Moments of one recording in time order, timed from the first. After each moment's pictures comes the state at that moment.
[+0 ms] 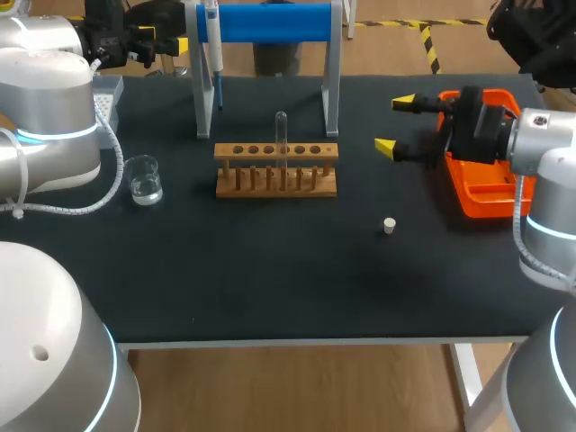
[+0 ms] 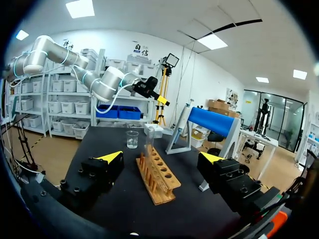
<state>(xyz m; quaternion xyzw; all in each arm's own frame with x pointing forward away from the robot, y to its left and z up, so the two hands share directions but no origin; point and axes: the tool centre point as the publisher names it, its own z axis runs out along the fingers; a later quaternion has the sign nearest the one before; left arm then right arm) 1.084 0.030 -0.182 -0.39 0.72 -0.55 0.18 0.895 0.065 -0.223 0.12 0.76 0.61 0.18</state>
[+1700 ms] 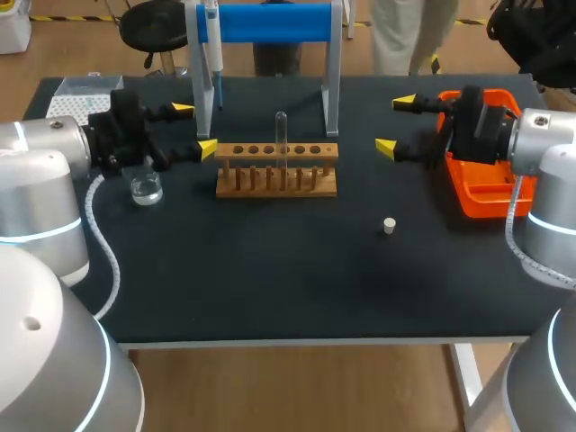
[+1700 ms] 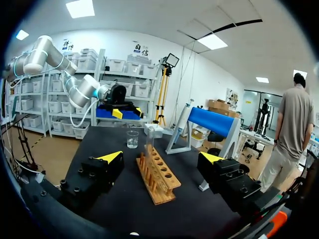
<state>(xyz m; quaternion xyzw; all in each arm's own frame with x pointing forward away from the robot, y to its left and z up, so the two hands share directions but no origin) 0.905 -0.040 -0.234 -0.19 0.76 -0.60 0.16 0.894 0.065 -0.222 0.12 0.76 0.61 0.18</state>
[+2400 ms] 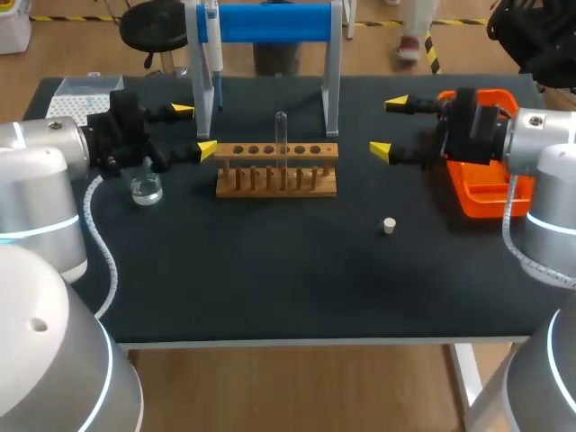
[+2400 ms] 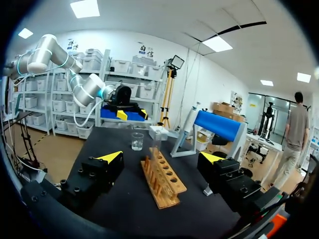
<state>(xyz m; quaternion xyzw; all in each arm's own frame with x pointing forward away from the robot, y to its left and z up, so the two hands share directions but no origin) 0.903 -0.039 -0.234 -0.19 0.76 -0.60 0.16 0.885 0.080 -0.220 0.09 0.76 0.62 0.17</state>
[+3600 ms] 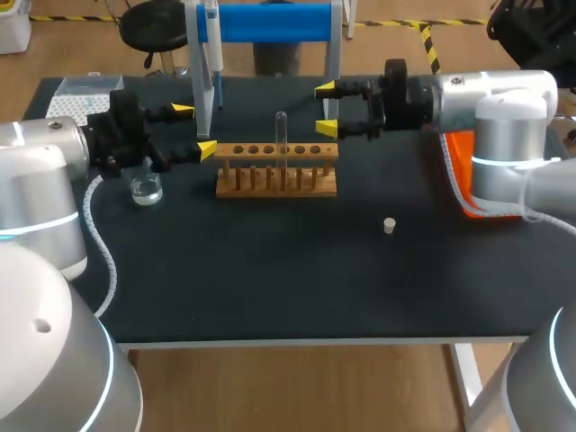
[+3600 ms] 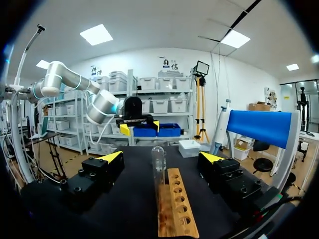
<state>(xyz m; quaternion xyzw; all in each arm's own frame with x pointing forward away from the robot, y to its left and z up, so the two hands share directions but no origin) 0.903 -0.039 -0.234 -0.19 0.76 -0.60 0.16 0.947 0.179 -0.238 0.01 0.72 0.69 -0.01</state>
